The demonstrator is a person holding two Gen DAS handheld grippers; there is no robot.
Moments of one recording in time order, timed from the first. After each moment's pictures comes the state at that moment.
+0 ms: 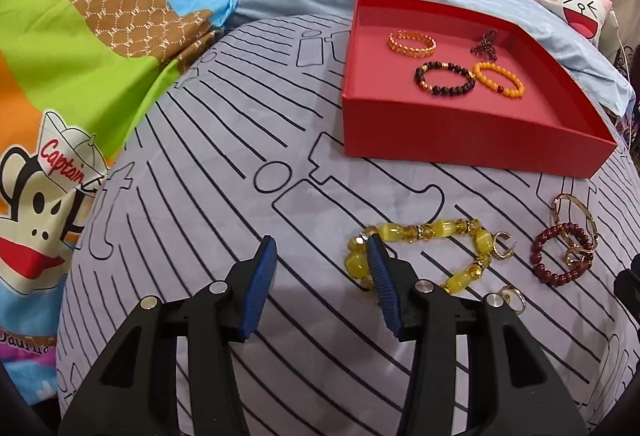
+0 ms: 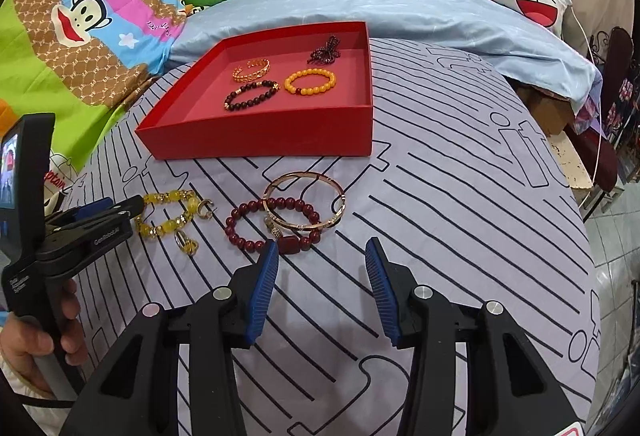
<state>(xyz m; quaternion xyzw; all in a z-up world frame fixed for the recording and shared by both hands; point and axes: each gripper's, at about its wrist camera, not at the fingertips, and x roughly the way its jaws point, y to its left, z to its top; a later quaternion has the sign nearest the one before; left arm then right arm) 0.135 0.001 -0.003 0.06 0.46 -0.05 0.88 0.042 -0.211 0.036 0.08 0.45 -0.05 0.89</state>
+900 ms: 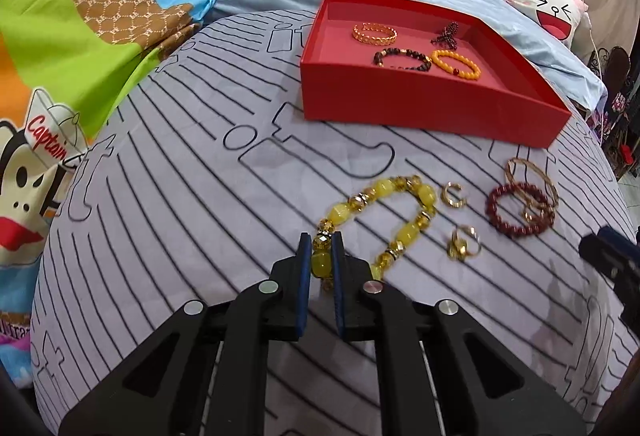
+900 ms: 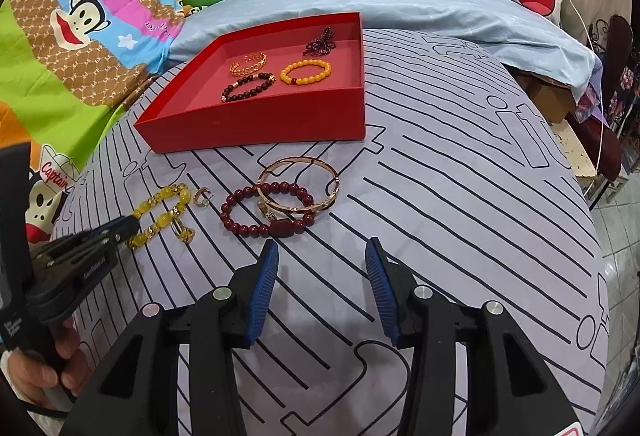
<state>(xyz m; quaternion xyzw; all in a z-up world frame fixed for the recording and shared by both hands) 0.096 0.002 -0.004 0.04 0.46 -0.10 0.88 0.034 -0.217 0.030 0.10 0.45 -0.05 0.89</state>
